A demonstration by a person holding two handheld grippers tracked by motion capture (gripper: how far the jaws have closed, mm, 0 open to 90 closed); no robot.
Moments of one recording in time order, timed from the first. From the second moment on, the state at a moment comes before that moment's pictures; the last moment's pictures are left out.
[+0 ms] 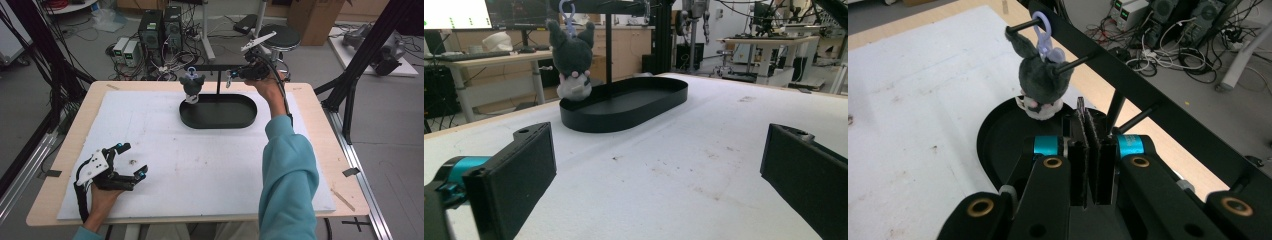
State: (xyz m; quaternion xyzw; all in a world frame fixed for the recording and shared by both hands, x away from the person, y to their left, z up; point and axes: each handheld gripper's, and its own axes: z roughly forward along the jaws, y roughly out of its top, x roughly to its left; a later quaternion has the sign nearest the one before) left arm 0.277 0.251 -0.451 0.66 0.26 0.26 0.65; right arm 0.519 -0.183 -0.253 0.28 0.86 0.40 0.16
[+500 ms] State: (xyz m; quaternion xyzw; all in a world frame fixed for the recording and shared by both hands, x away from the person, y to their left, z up) left arm 0.276 0.251 -0.455 0.67 0.25 0.26 0.65; right arm 0.529 -0.182 -0.263 0.29 0.86 0.38 0.17
